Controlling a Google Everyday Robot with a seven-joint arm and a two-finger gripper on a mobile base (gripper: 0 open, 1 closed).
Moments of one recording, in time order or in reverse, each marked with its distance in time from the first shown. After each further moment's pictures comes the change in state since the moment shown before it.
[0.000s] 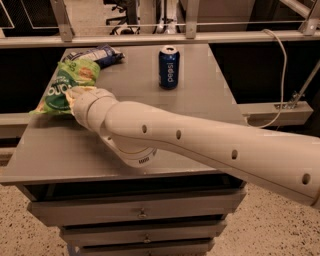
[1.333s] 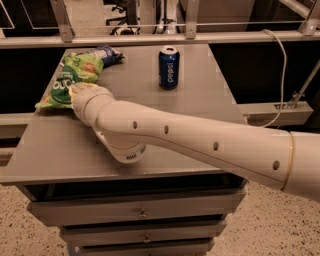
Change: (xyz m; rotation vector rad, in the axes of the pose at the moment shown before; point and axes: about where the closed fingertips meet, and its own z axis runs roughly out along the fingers) arm 0.008 -0.020 0.033 0.085 -0.015 0.078
